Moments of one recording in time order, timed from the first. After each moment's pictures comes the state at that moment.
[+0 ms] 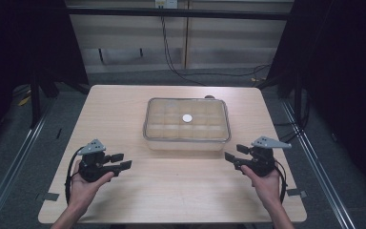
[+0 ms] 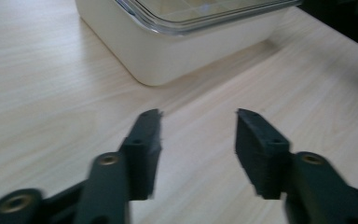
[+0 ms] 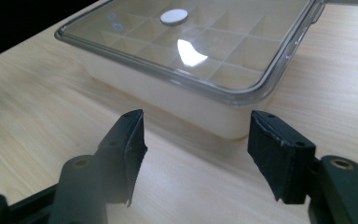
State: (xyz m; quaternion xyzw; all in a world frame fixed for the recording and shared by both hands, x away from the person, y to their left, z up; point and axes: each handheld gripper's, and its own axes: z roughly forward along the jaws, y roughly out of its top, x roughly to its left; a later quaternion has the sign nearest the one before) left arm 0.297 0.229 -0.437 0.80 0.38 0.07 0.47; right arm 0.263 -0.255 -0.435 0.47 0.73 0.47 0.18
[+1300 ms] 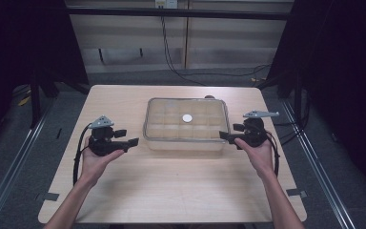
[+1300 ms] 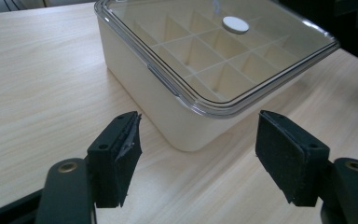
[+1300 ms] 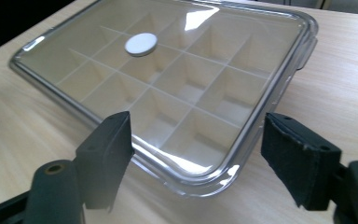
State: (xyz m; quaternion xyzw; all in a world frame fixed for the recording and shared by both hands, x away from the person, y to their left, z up) left arm 0.362 0.210 -0.426 0.79 0.38 0.10 0.46; right arm 0.345 -0.255 -0.422 0.48 0.75 0.44 0.15
